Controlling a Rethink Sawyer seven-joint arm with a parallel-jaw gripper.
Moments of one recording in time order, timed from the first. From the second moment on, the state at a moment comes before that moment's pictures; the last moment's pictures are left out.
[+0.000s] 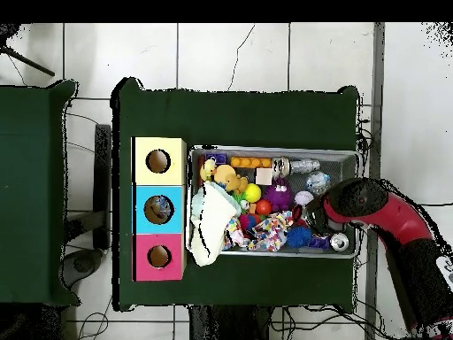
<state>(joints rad) -0.93 -0.35 0.42 1.43 -0.34 1.18 1.60</state>
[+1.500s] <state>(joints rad) -1.00 -0.33 0.55 1.51 -0.30 1.18 1.60</state>
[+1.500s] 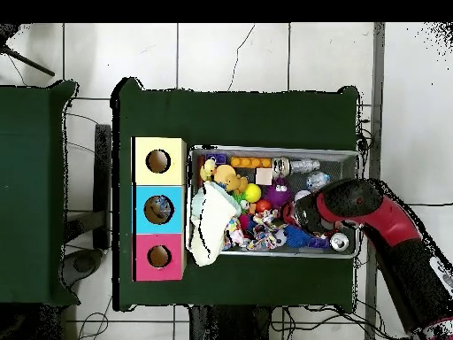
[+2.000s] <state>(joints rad) -0.91 -0.45 0.55 1.40 -0.39 1.31 1.60</state>
